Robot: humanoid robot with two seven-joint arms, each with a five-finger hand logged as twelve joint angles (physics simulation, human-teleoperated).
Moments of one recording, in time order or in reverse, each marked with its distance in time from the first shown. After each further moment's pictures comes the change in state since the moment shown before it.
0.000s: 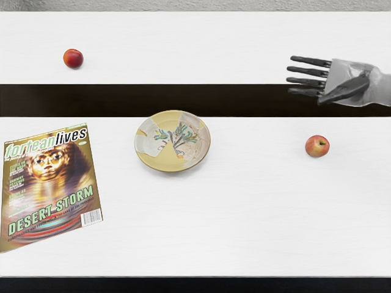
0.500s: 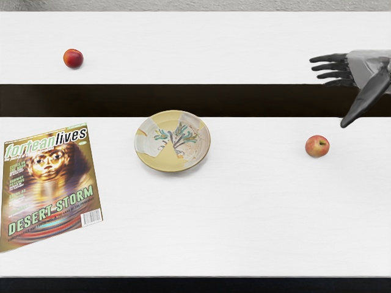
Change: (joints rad) left arm 0.000 0.000 0.000 0.000 0.000 0.000 0.000; right arm 0.027 -0.126 0.166 0.236 -0.750 0.000 0.016
